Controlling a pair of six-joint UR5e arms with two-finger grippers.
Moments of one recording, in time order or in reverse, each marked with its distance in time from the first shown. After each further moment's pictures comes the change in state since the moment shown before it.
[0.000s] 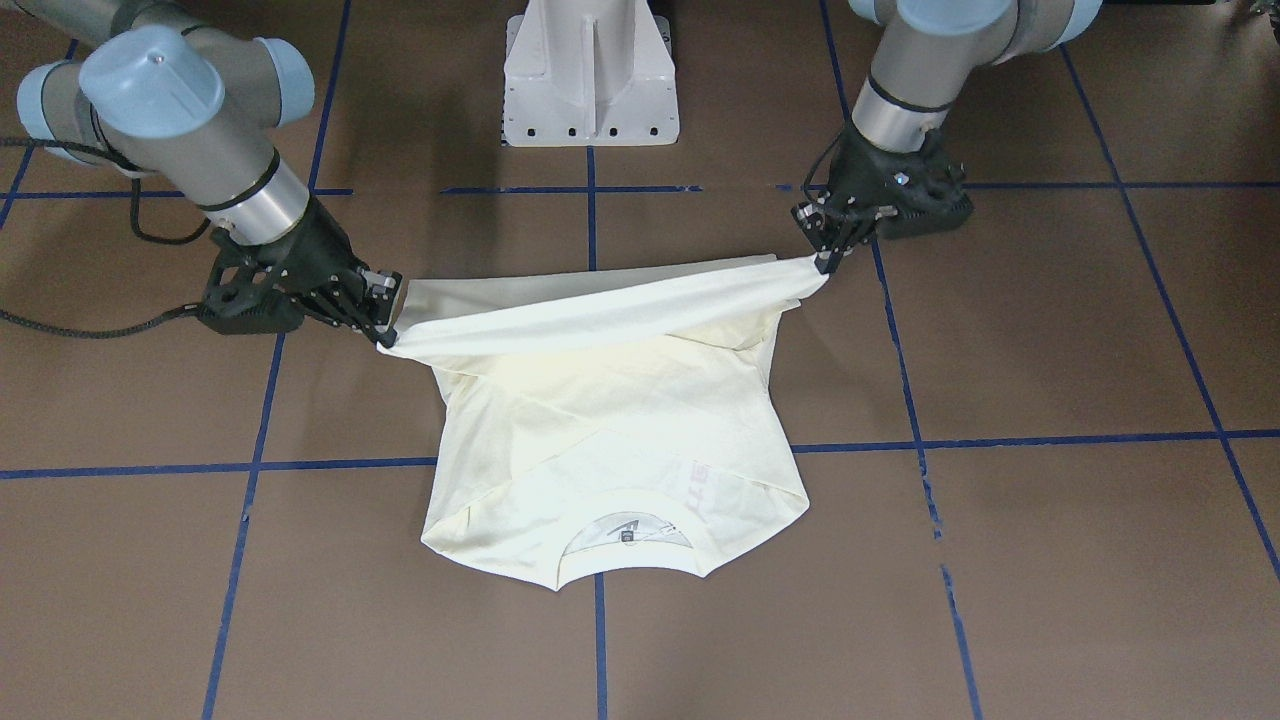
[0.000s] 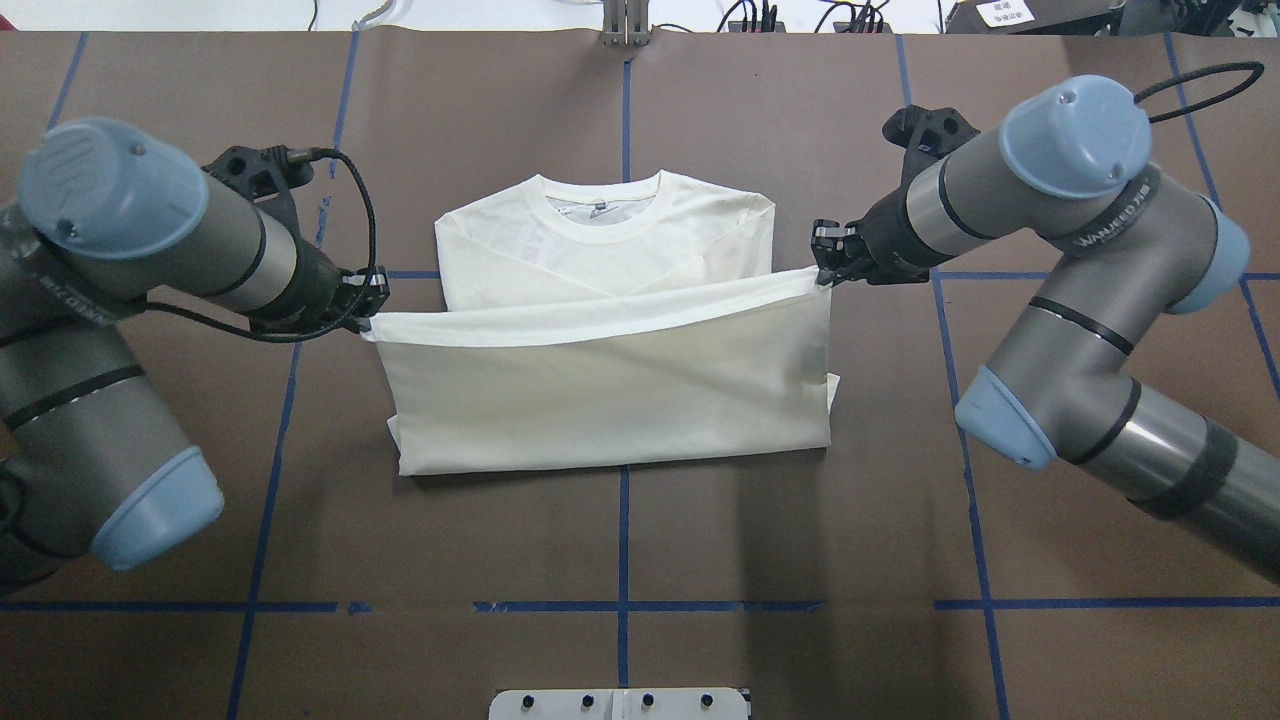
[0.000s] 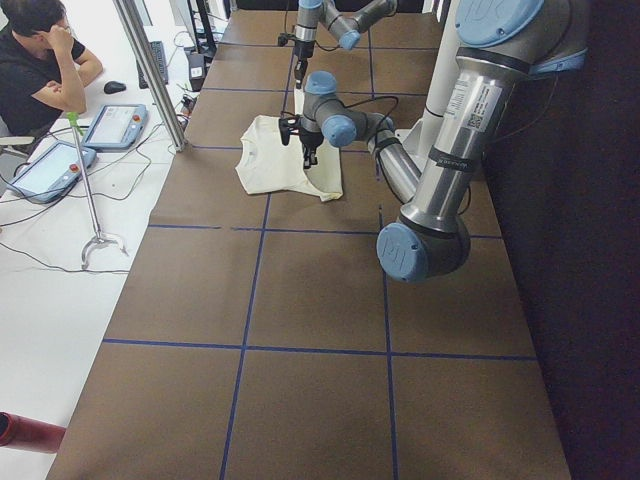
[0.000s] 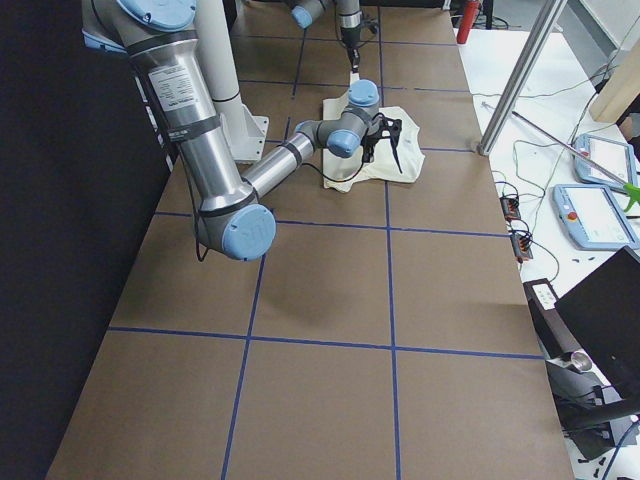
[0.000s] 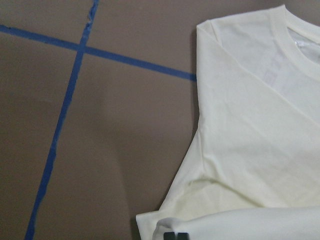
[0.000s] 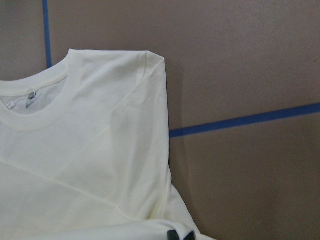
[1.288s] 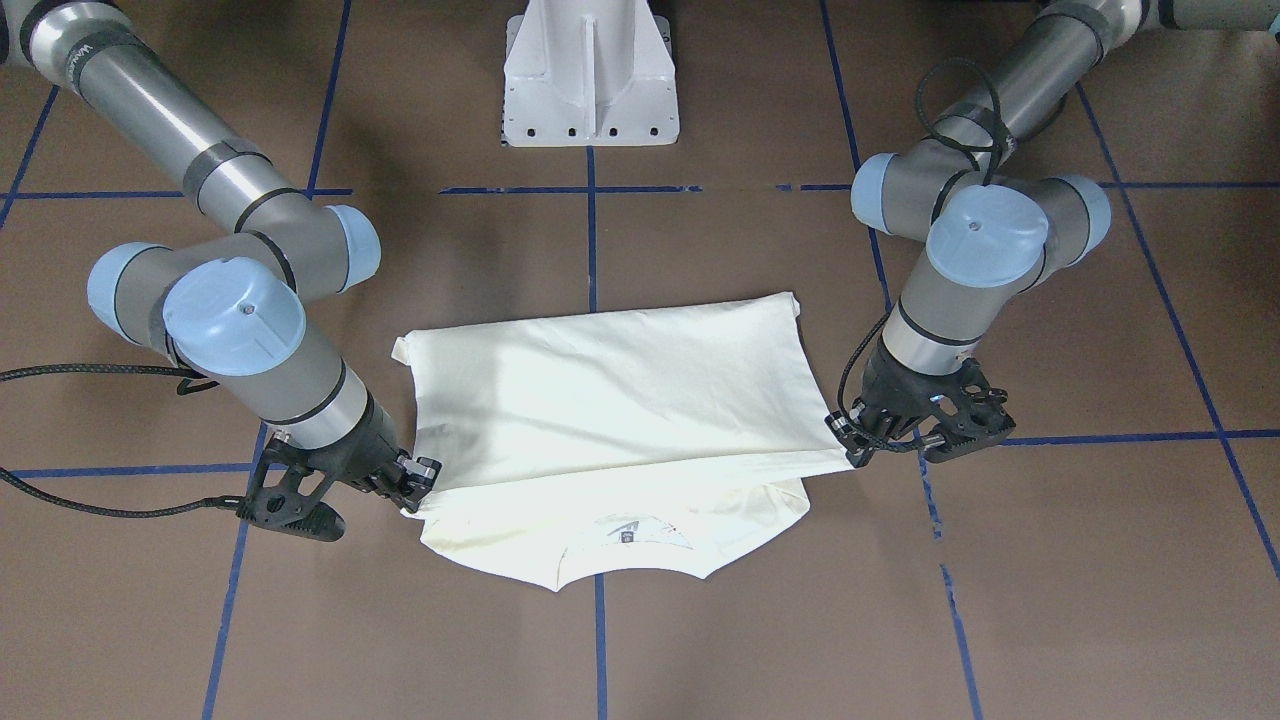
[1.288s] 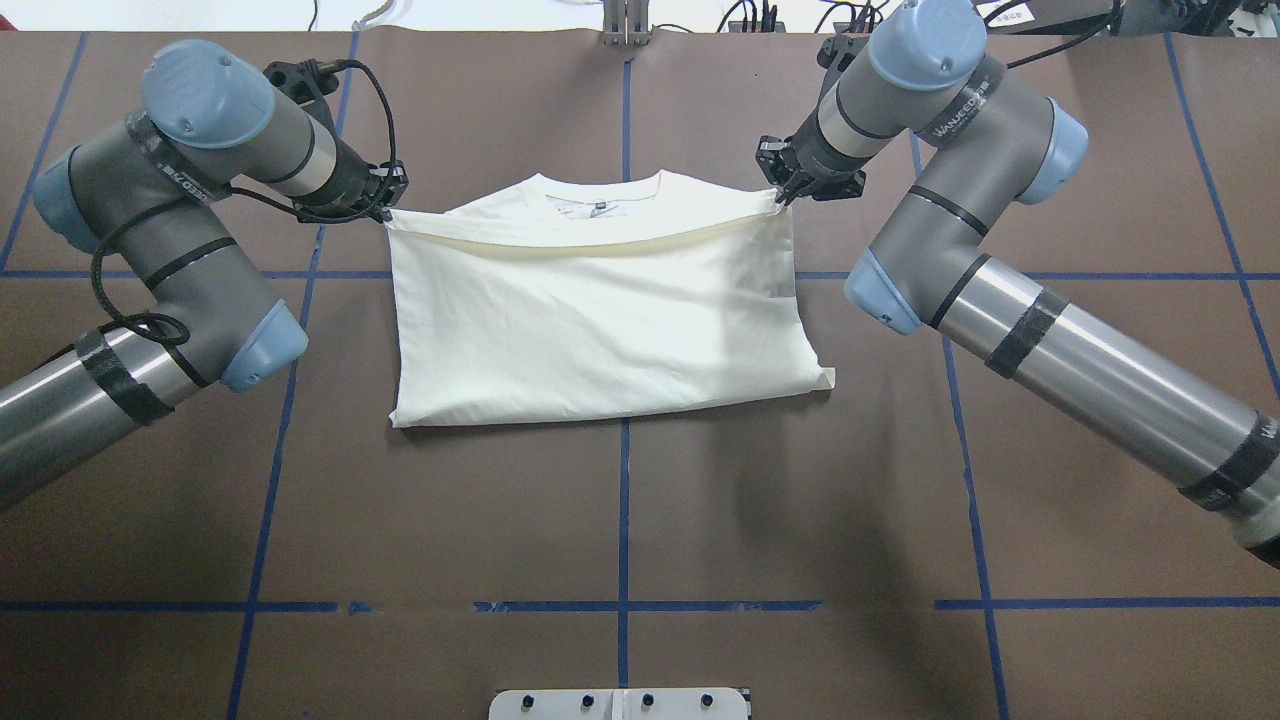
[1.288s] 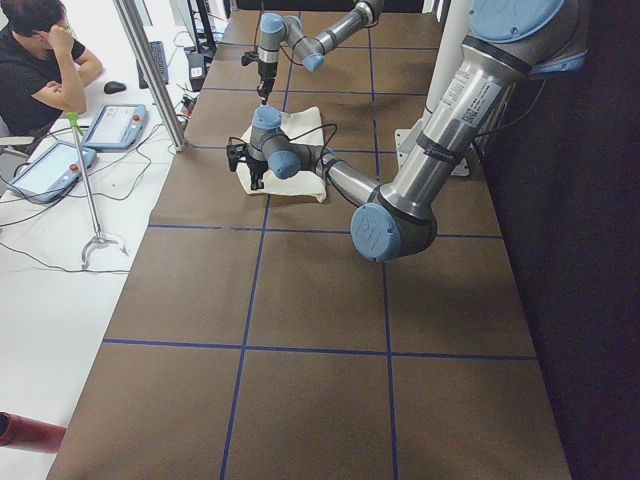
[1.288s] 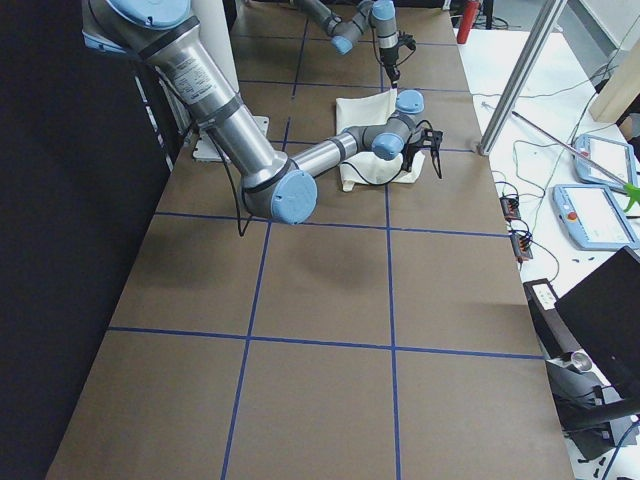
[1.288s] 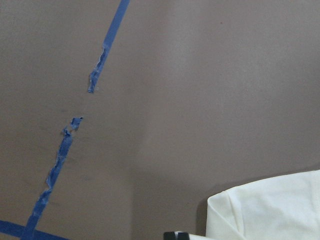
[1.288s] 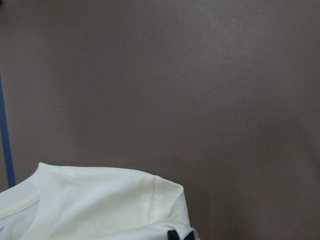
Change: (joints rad) left arm -0.101 -0.153 0.489 -0.380 0.001 0.017; right arm 0.048 0.273 -0.461 0.095 -0.013 -0.001
